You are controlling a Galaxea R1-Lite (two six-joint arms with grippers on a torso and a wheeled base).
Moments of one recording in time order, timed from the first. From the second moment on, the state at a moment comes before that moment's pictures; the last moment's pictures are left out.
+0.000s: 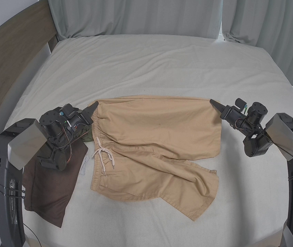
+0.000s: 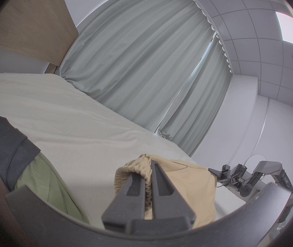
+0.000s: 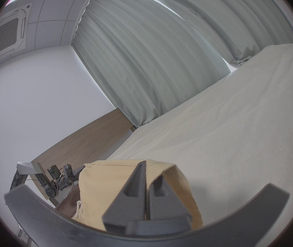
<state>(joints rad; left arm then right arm) -0.08 2.50 -1.24 -1.55 -0.46 -0.55 0.04 2.55 -1.42 -1.38 0.63 0.59</state>
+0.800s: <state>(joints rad) -0.11 2.54 -1.32 -1.54 -0.44 -0.68 0.04 2.59 -1.62 -1.30 0.62 0.59</state>
